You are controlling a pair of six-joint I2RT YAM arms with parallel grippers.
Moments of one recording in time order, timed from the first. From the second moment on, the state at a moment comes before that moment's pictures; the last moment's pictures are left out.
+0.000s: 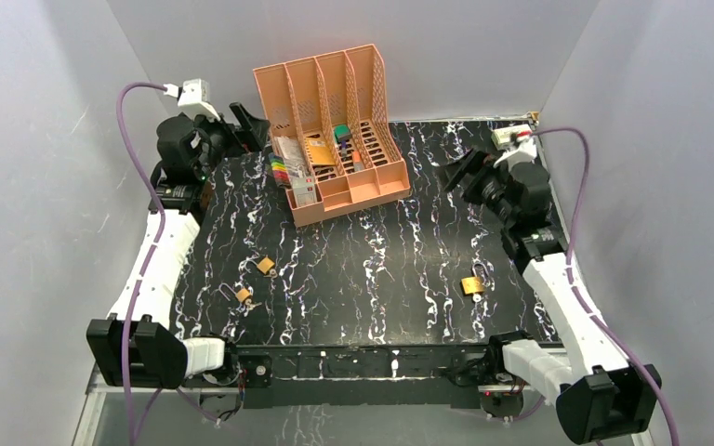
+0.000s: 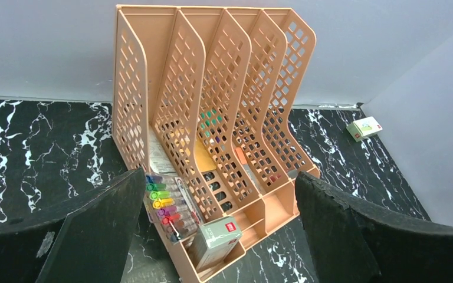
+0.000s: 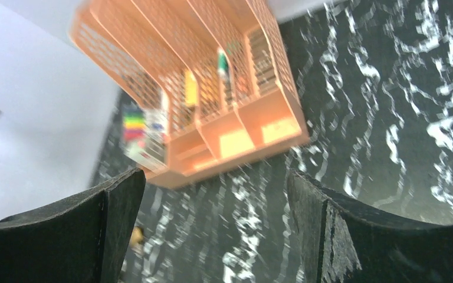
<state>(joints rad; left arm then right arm) -0.06 1.26 1.22 -0.05 0.24 -0.32 0.21 0.98 0.82 -0.06 -0.19 0.56</state>
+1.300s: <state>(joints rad) -0.06 1.10 1.11 -0.27 0.23 -0.37 0.23 0.92 1.05 -0.62 -0.02 0.75</state>
